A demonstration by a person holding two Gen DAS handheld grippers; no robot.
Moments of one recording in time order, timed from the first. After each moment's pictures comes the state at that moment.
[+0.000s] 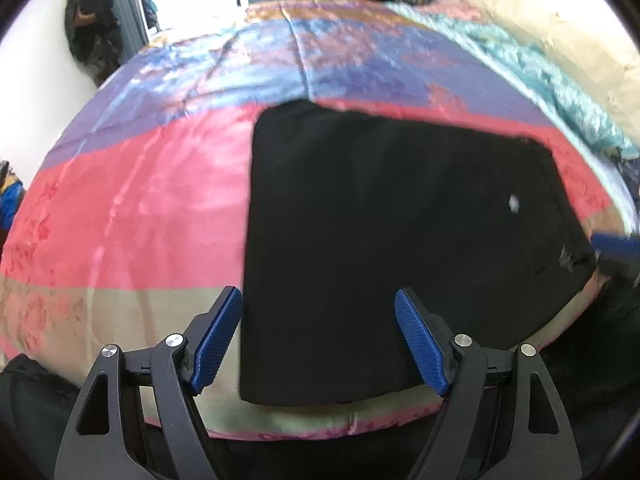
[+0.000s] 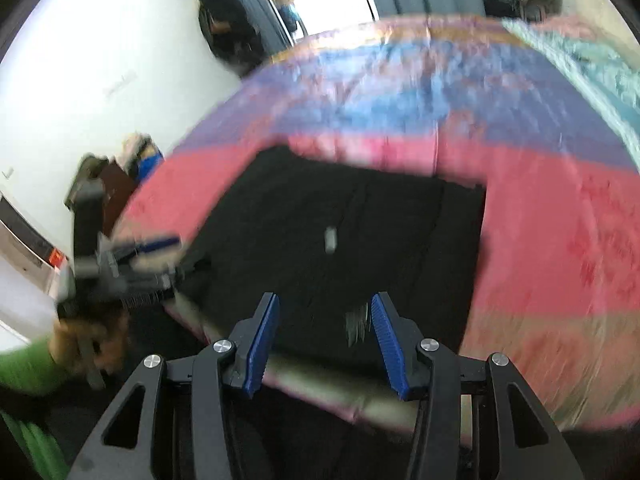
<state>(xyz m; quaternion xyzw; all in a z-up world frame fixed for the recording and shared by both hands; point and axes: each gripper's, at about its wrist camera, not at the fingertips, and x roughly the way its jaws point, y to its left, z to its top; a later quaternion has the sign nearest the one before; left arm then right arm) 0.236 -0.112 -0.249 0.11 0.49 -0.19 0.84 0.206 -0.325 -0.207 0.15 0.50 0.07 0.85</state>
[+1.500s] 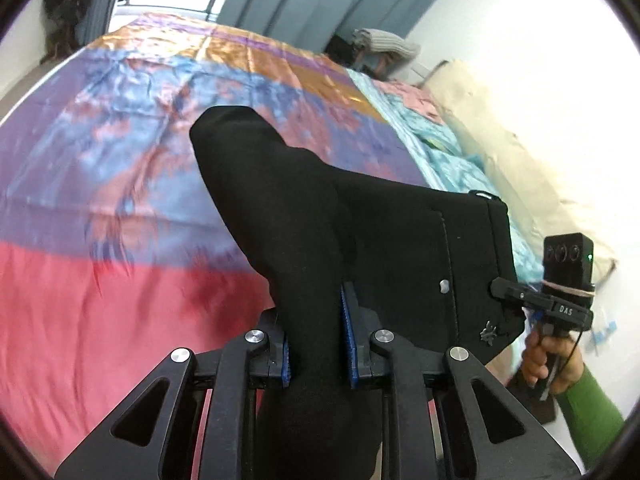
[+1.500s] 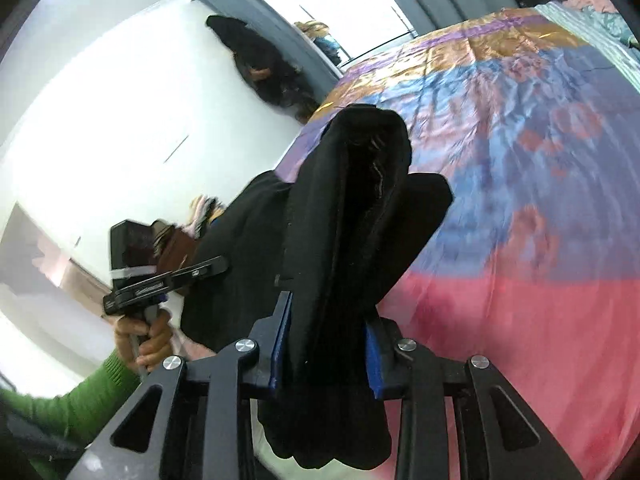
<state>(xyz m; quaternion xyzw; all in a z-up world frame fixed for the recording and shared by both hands) 0.448 -0.095 -0.158 -0.10 0.46 -0.32 0.82 0.339 -0.405 -0.209 0.28 0.41 0.19 0.85</state>
